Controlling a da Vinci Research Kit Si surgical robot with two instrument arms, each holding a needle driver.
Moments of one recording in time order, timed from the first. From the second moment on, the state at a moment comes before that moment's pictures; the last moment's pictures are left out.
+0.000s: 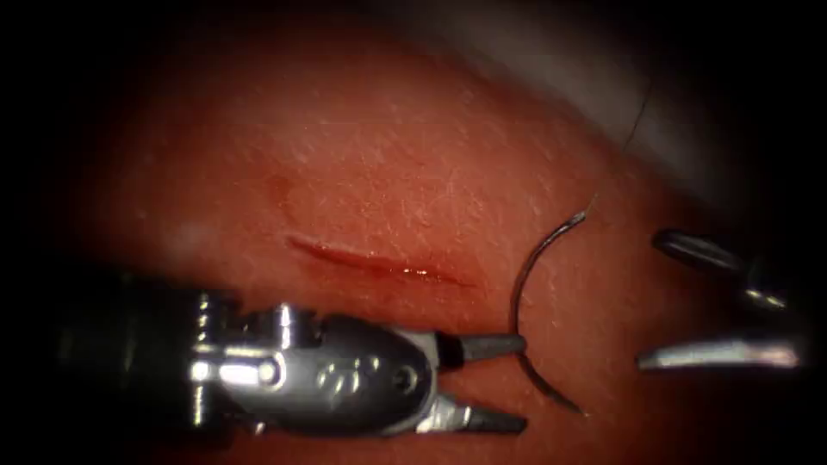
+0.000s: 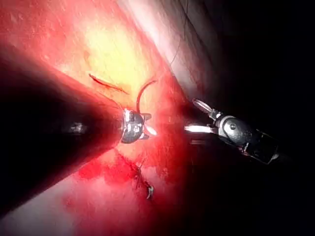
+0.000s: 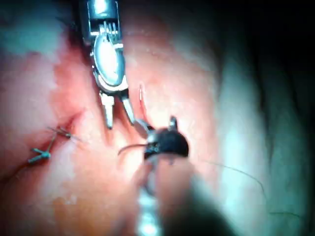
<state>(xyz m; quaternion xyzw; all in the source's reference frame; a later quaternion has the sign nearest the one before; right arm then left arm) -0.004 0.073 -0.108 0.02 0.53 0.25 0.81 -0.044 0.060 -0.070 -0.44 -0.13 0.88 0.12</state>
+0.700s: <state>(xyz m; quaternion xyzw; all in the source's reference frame) -0.003 0.073 -0.108 0.02 0.53 0.25 0.81 -0.049 0.060 -0.066 -0.40 -0.17 0.90 0.06</state>
